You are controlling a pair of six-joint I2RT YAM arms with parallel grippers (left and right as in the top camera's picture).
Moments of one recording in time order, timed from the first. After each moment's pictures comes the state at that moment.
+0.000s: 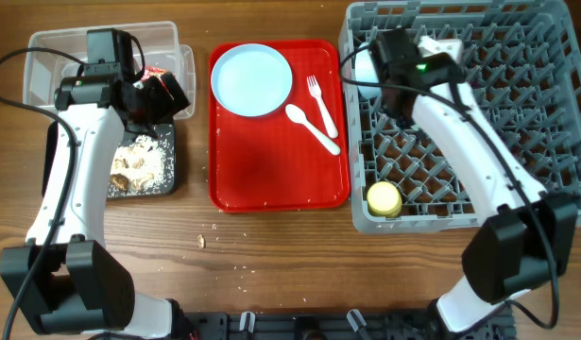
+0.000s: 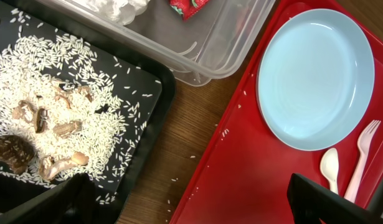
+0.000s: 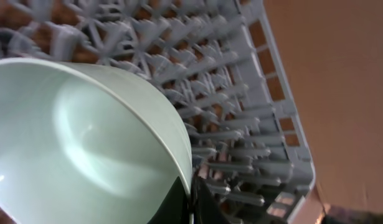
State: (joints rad) left arm 0.06 1.66 1.43 -0.94 0.06 -0.50; right arm 0.33 1.81 1.56 -1.15 0.88 0.45
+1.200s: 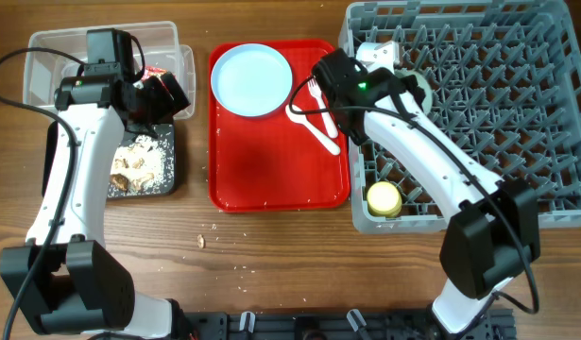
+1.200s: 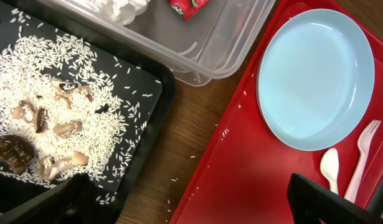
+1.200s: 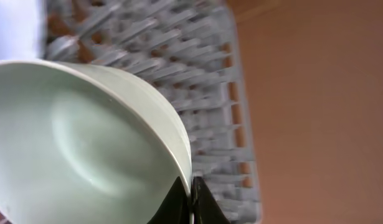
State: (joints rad) left arm 0.06 1.66 1.43 -0.94 0.06 -0.50; right arm 0.51 1.88 1.56 -1.12 1.13 0.29
